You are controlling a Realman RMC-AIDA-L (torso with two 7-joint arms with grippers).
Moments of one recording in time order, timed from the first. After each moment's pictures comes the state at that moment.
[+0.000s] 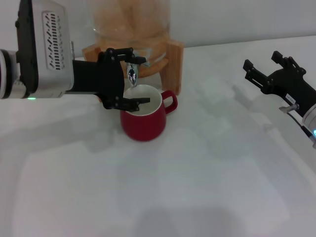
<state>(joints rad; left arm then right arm) -0.72 -2.08 1.26 0.96 1.97 1.20 -1.09 0.35 2.01 -1.81 -0.34 0.13 -1.02 0.44</state>
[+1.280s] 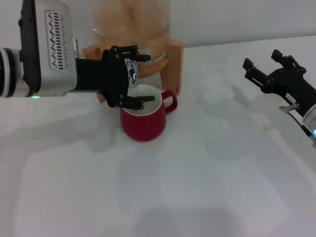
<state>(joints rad) -0.73 -2.08 1.26 0.96 1.94 1.20 -1.07 0.35 2.01 -1.81 -0.34 0.13 -1.03 0.45</state>
